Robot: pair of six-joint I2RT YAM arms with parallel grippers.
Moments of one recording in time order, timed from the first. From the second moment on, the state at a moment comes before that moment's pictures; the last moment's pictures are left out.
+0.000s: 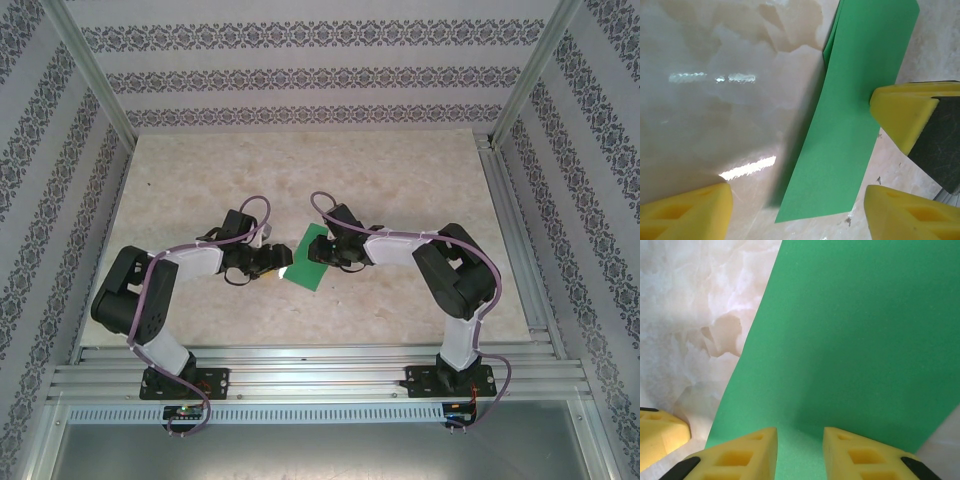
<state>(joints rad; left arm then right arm) -0.37 1.65 0.76 -0.14 0.57 -0.65 0.66 1.89 1.04 -0.12 -0.23 0.73</state>
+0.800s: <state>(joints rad) -0.44 1.75 0.81 -0.08 0.62 -0.69 0.66 1.89 1.03 -0.10 -0.25 0.73</state>
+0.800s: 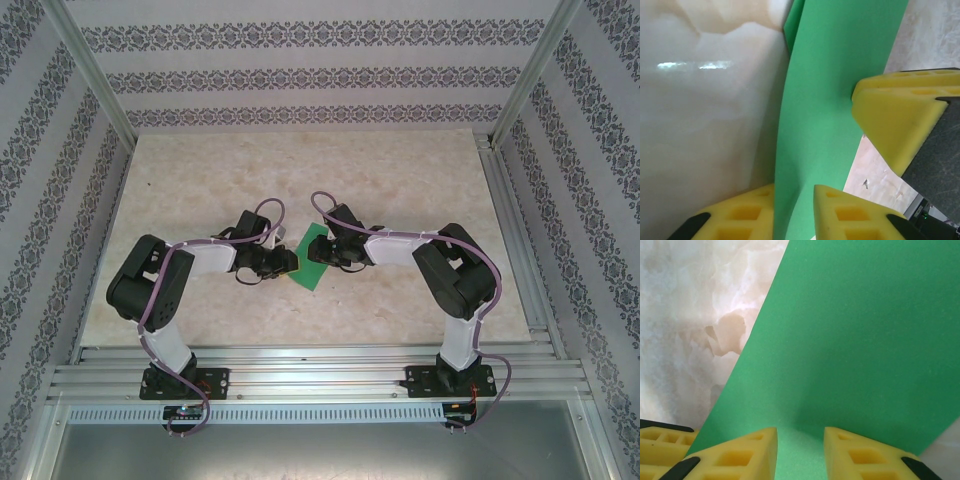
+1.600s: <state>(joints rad) -0.50 1.67 0.91 -0.23 0.51 -0.77 0.84 1.54 0.77 0.02 -0.12 0.51</state>
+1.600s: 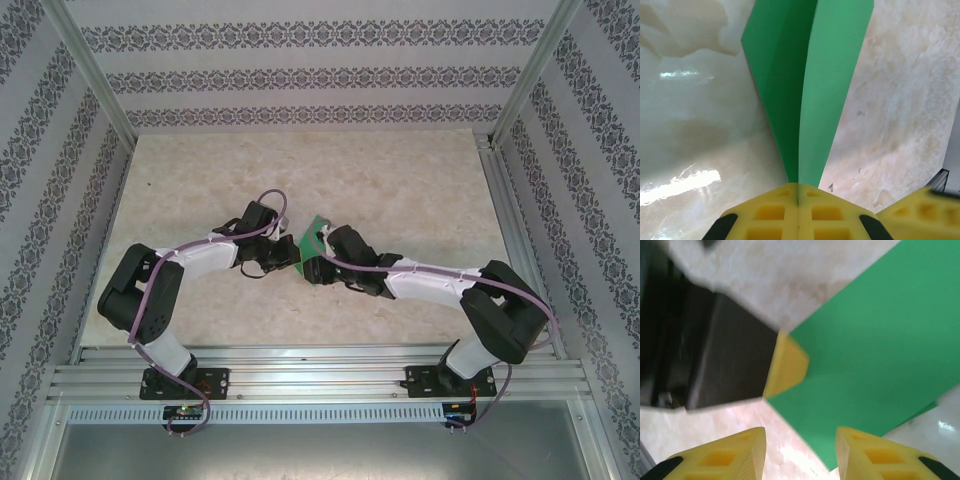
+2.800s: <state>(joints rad) -0.51 1.70 0.99 -0.35 0.50 -0.80 0.97 1.69 0.82 0.08 0.20 0.24</state>
